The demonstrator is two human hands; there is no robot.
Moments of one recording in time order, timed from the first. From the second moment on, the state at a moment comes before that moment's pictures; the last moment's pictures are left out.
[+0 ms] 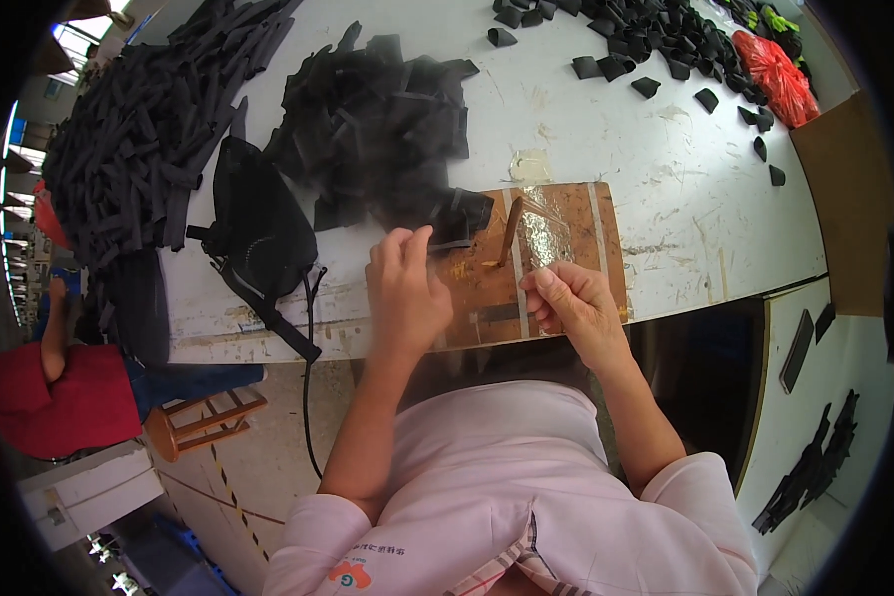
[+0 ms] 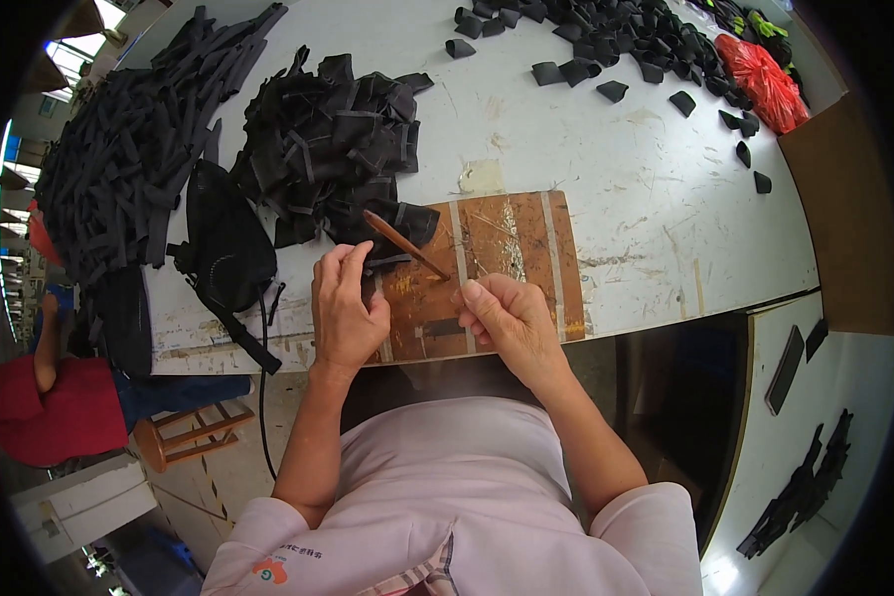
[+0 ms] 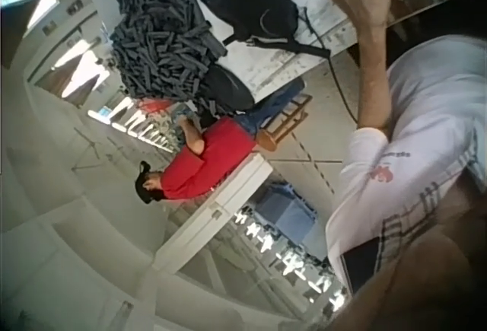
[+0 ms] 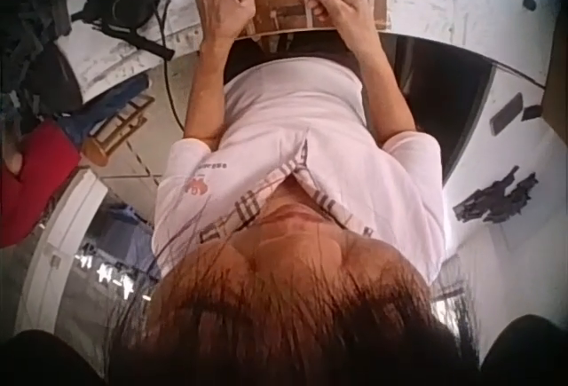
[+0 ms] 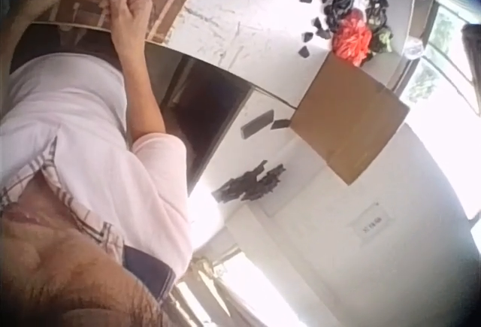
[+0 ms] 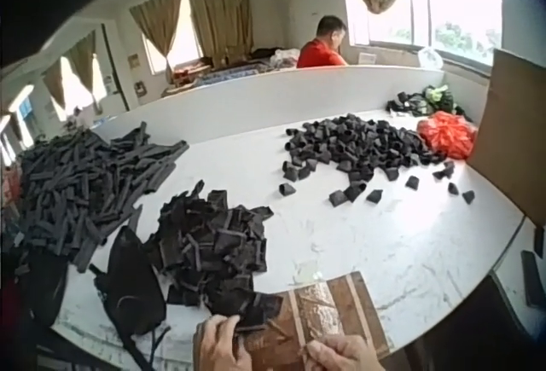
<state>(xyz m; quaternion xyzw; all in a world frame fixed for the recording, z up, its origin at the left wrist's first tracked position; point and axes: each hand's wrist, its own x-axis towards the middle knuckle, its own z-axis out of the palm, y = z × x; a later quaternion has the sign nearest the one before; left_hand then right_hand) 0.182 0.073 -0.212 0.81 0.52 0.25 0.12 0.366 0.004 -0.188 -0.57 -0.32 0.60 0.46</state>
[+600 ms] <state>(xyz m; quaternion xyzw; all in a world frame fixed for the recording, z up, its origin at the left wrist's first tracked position) 0.204 0.093 -0.194 0.78 0.50 0.34 0.15 0.352 -0.008 -0.198 -0.60 -0.41 0.49 0.49</state>
